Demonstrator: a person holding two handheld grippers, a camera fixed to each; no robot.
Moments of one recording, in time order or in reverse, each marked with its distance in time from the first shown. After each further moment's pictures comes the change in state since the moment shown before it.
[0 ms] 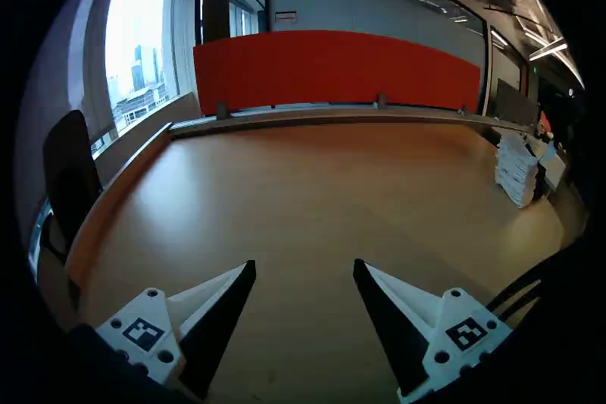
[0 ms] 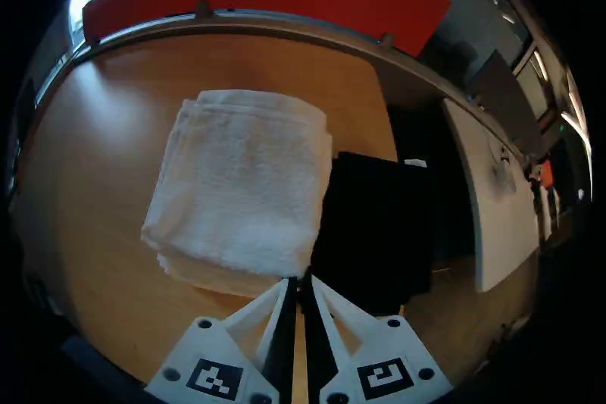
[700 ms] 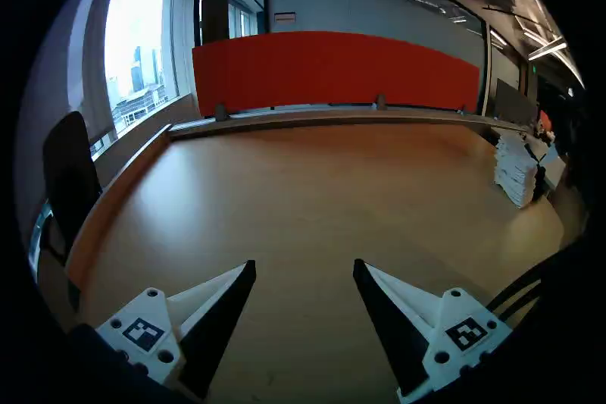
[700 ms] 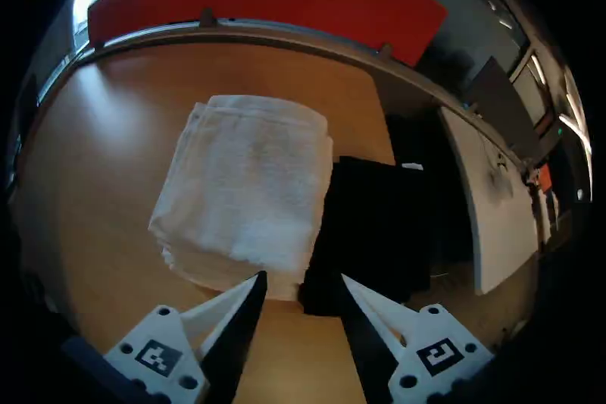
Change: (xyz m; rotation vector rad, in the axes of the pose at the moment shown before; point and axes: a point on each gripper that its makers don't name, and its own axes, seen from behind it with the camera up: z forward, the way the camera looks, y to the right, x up) left arm 0.003 0.001 0.002 -0.003 0.006 0.003; right arm -0.002 -0.006 -0.006 -0.007 0.061 -0.001
